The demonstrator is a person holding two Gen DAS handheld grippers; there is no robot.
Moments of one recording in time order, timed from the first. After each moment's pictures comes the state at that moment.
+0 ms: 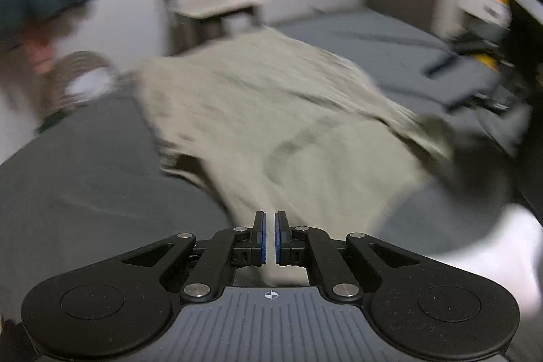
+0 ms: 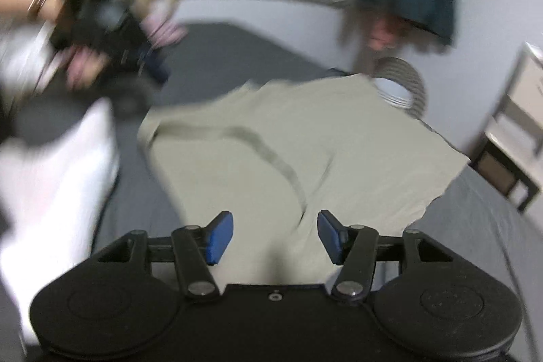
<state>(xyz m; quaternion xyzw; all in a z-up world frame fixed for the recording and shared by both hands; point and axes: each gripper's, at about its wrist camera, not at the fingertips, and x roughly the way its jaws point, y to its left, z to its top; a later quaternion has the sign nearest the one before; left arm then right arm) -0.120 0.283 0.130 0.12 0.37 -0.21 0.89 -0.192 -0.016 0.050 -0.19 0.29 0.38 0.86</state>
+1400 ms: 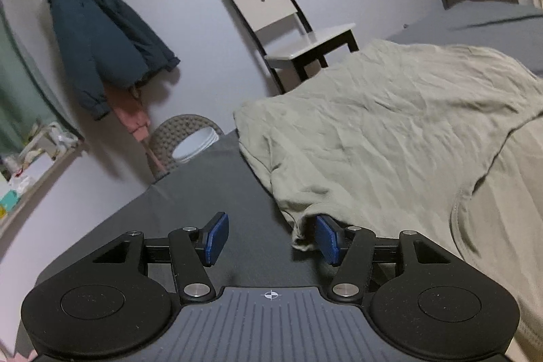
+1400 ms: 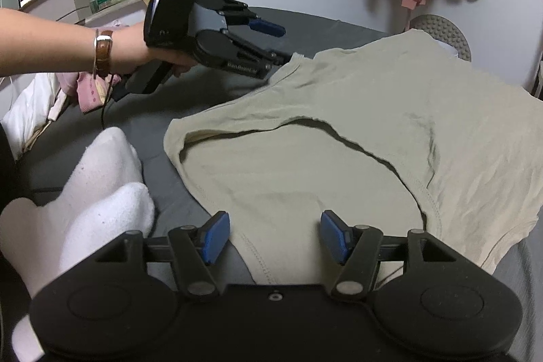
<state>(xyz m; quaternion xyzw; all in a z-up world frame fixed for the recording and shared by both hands) -0.029 0.266 0.054 0.26 0.25 -0.06 0.93 -0.174 0.061 -0.014 -0.12 0.36 0.44 0.82</state>
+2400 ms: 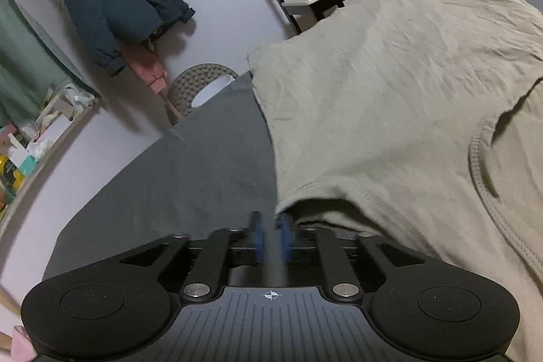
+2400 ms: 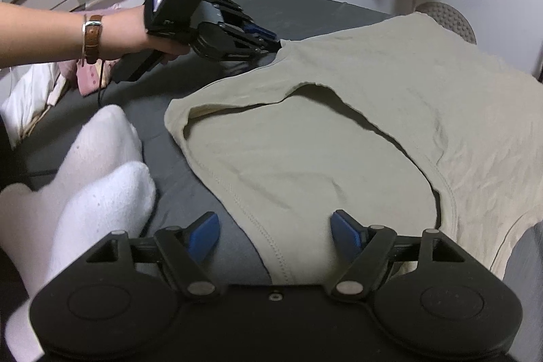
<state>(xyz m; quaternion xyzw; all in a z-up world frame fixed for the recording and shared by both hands) -0.029 0.269 0.037 0.28 0.32 0.01 0.90 -0.176 0.064 -0.029 -0.13 0.38 0.44 0.80</state>
